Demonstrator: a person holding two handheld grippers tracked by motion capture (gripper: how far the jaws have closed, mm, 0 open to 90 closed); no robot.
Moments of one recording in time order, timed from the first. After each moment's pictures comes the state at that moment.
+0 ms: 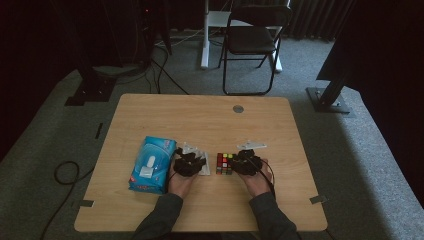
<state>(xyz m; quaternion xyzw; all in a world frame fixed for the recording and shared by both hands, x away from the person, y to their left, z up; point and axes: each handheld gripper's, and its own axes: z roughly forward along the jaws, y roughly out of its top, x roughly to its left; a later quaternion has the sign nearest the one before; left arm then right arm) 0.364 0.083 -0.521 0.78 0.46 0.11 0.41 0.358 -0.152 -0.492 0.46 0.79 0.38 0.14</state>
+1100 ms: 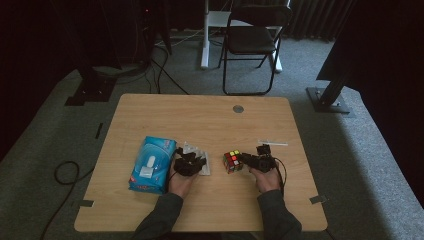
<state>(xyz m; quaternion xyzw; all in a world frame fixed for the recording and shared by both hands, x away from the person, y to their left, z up) 0.365 0.082 -0.521 0.78 0.46 0.11 0.41 0.375 -0.205 -0.506 0.56 0.70 0.45 0.03</state>
